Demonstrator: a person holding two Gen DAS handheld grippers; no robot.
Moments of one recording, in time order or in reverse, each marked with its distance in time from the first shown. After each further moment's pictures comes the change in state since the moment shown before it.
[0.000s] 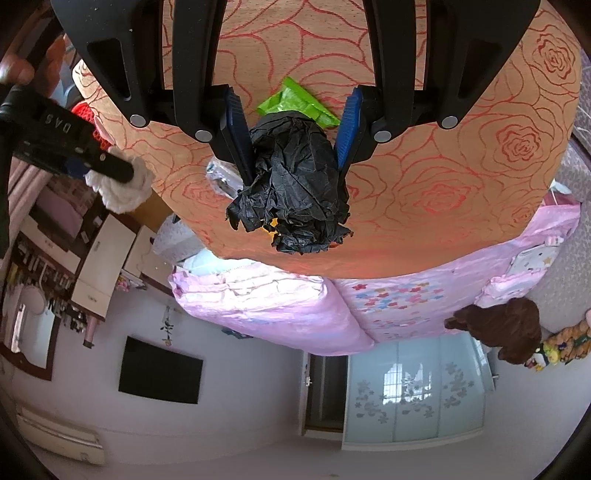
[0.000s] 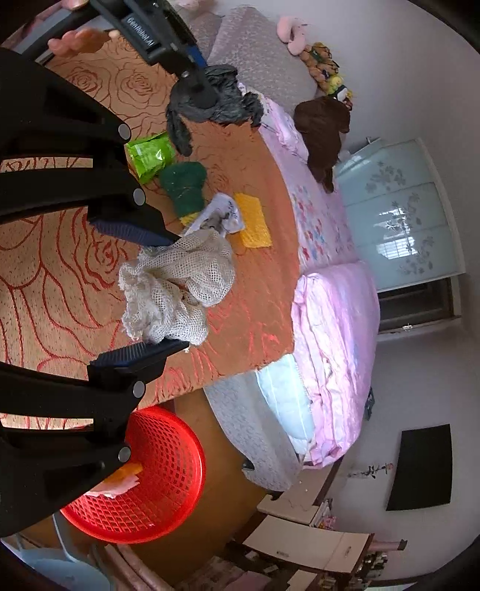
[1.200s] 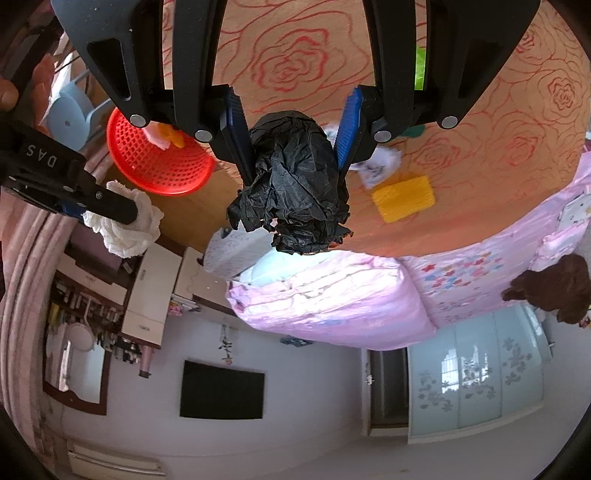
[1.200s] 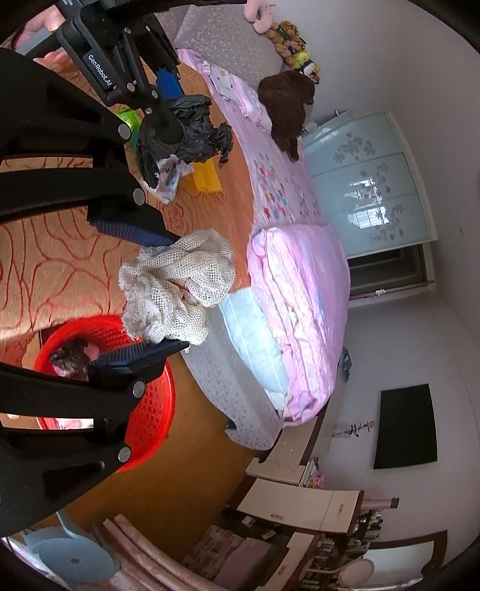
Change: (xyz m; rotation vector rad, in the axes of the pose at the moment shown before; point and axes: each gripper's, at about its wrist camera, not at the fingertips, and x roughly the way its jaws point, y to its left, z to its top) left arm 0.024 -0.110 0.024 0.160 0.023 -0.165; right arm -0.059 -0.072 0.023 0.068 -0.106 -0.121
